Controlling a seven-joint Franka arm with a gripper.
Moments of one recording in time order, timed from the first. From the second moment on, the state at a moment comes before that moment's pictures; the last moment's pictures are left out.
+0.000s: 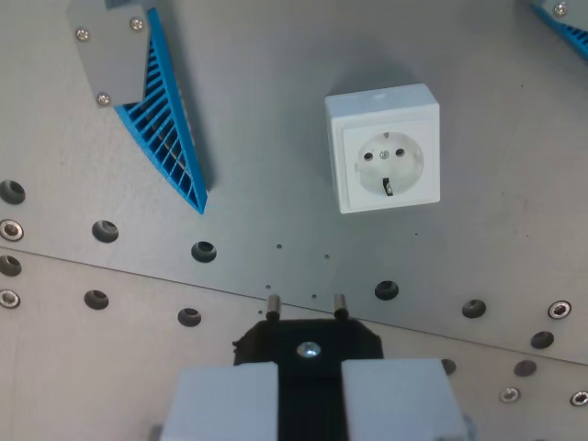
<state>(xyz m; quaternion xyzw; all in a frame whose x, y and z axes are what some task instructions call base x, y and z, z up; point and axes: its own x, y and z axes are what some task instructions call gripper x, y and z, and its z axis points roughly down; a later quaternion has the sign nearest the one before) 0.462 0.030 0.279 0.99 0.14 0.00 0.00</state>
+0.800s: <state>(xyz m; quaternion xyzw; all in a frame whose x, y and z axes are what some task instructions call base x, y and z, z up) 0.462 0.030 0.277 0.99 0.14 0.00 0.00</state>
